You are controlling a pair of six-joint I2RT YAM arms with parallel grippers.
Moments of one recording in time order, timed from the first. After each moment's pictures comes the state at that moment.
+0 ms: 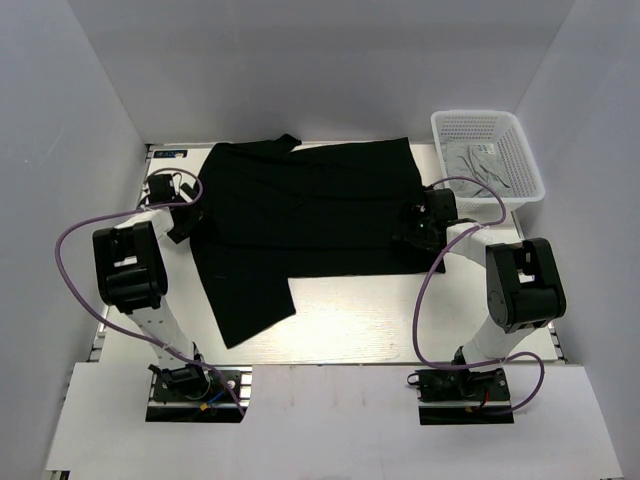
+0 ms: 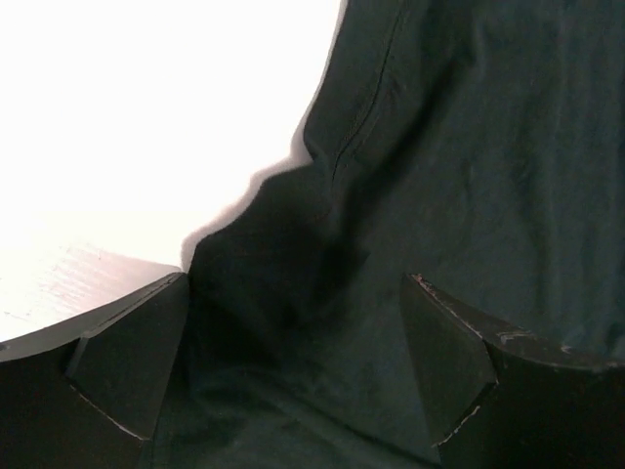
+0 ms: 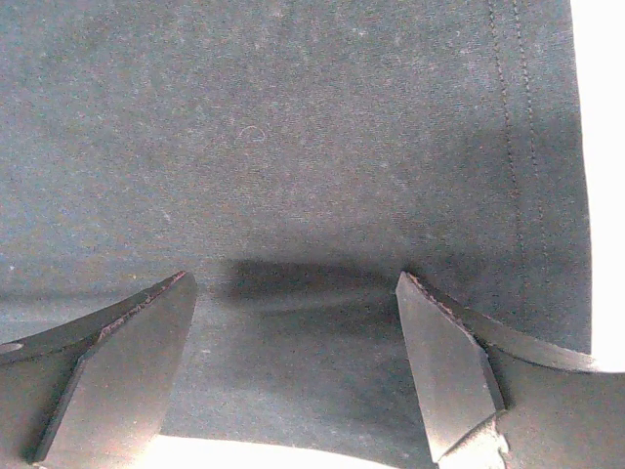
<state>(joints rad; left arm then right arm) 0.20 1.85 1.13 -0.17 0.07 -0.57 0.20 1.67 0.89 -0.11 -0.07 0.43</state>
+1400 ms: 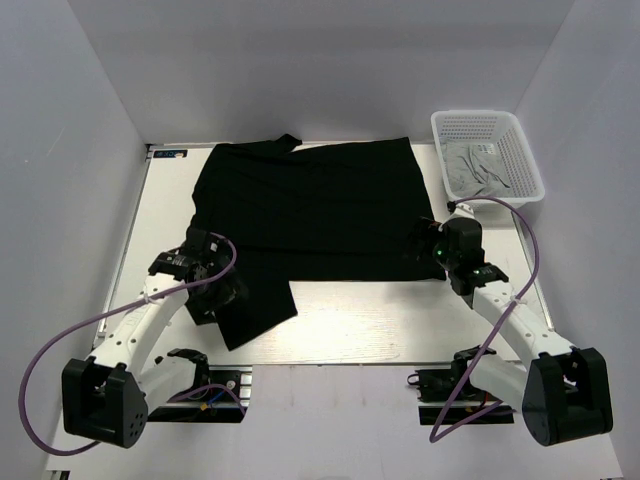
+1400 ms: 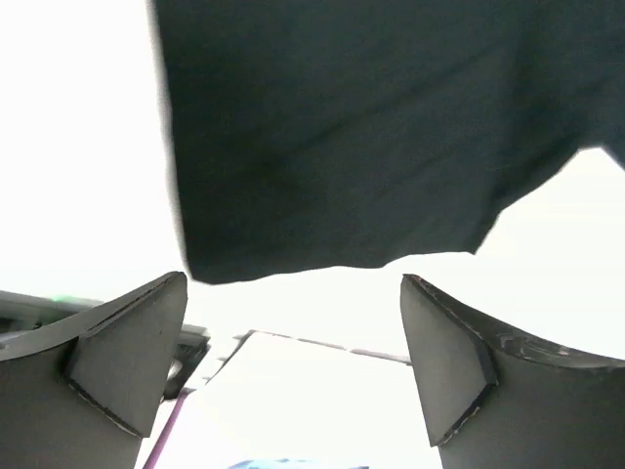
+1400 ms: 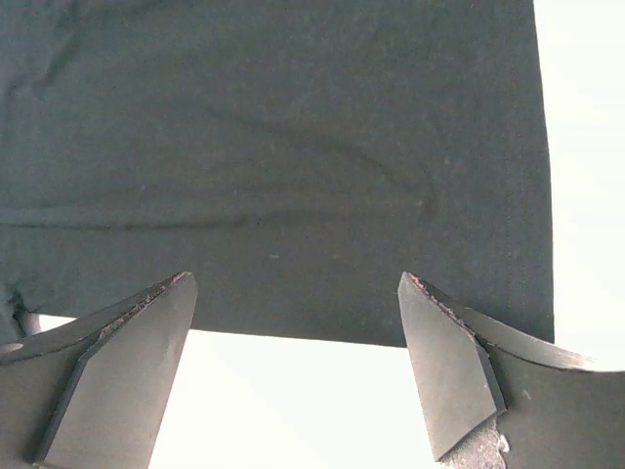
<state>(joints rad) -0.22 1.05 0.74 -0.97 0.04 -0.78 0.24 1.05 0.55 -0.08 -0.06 0.45</state>
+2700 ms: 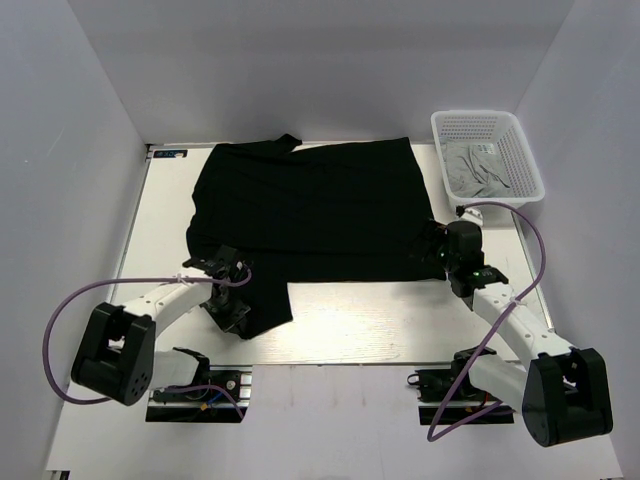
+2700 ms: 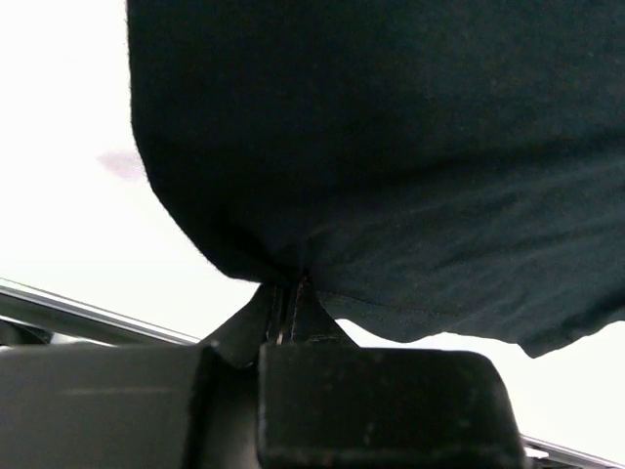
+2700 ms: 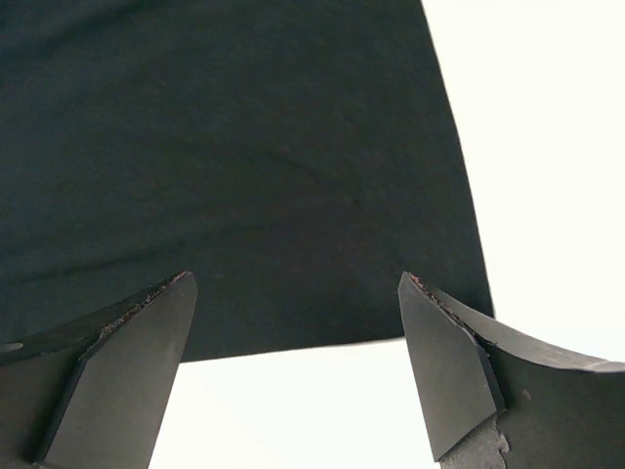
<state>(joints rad) -0.36 1.28 0.60 -0.88 0.00 -1.06 0.24 1.04 0.53 -0.09 0.09 0.49</state>
